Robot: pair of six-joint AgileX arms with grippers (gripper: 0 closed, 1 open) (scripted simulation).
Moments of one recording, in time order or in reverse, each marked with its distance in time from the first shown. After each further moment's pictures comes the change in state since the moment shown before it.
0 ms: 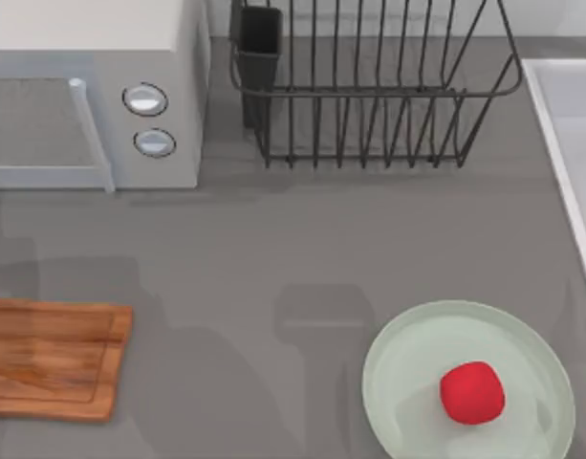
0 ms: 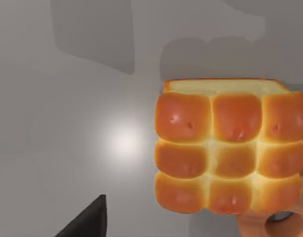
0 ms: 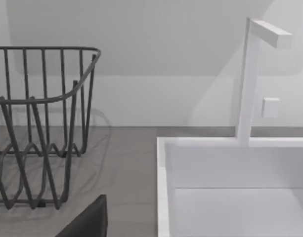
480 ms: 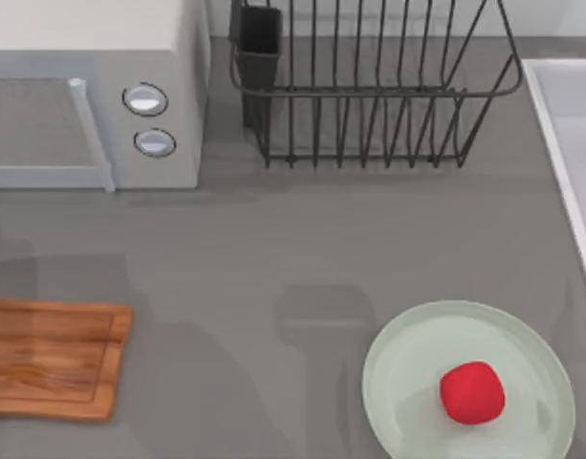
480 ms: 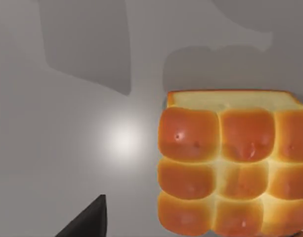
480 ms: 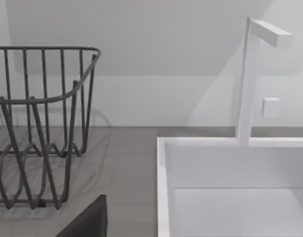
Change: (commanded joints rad) left arm 0.000 0.027 -0.019 0.038 0.000 -0.001; right arm 0.000 0.000 0.000 0.000 0.000 0.000
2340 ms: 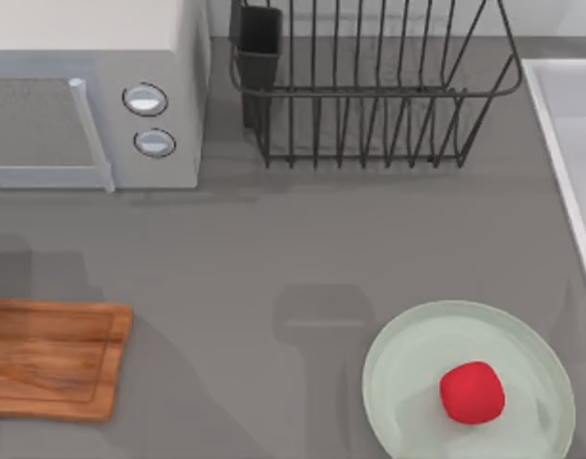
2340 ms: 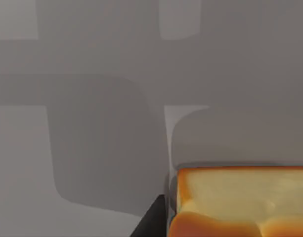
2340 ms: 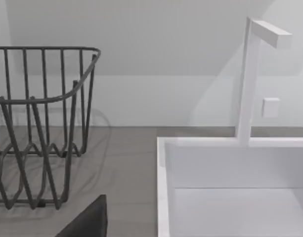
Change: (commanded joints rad) left arm 0.004 0.107 -0.116 0.226 0.000 0.006; right arm 0.000 0.000 0.000 0.000 0.000 0.000
